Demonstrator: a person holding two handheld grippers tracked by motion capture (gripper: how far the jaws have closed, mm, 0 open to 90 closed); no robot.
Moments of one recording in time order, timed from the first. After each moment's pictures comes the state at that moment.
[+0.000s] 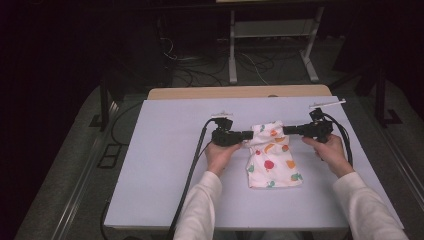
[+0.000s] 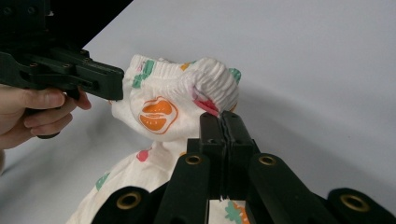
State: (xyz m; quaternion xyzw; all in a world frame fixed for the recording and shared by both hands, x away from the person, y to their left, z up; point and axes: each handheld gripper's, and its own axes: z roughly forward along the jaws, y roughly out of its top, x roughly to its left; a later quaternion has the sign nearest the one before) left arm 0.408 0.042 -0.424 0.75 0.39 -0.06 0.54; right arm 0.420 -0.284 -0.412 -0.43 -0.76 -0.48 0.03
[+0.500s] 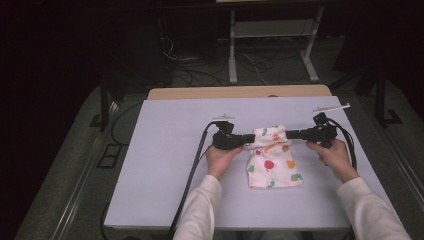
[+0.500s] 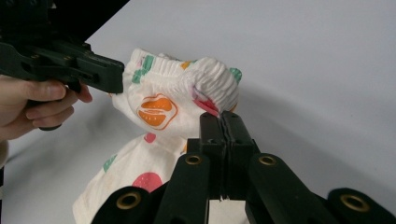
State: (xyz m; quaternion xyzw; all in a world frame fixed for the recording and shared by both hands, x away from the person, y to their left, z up) left arm 0.398 0.039 -0.424 0.75 0.38 -0.06 0.54; right arm 0.403 -0.291 -0.414 -0.43 -0.77 -0.47 0.03
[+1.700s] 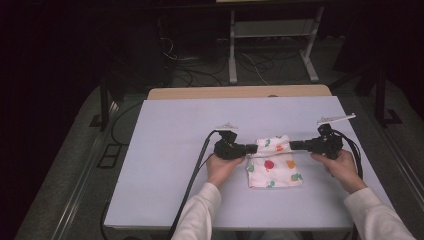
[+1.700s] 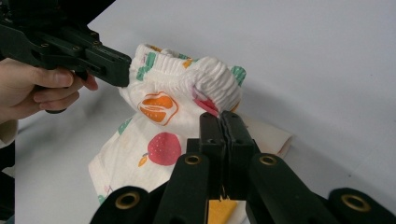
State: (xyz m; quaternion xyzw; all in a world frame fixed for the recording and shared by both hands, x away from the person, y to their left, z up) left arm 0.374 0.035 -0.433 0.77 0.35 -0.07 0.52; right arm 0.372 -0.297 -0.420 -0.42 -0.78 -0.47 0.03
